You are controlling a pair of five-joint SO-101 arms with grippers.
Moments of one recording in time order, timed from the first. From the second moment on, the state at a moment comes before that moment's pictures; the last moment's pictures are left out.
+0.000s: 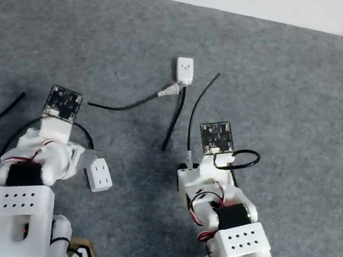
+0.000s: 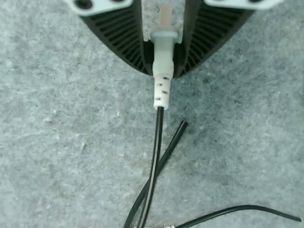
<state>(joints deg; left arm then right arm) -17.2 -63.5 73.2 52.1 -20.4 -26.7 -59.5 77.4 38.0 -3.2</state>
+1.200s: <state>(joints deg) -16.0 -63.5 86.8 48.1 -30.4 -26.7 -59.5 77.4 38.0 -3.1</state>
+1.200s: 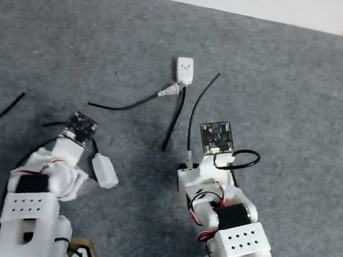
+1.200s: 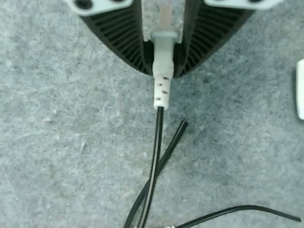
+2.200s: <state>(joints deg) -10.2 -63.5 68.1 55.2 -20.5 -26.7 -59.5 77.4 38.0 -3.1</state>
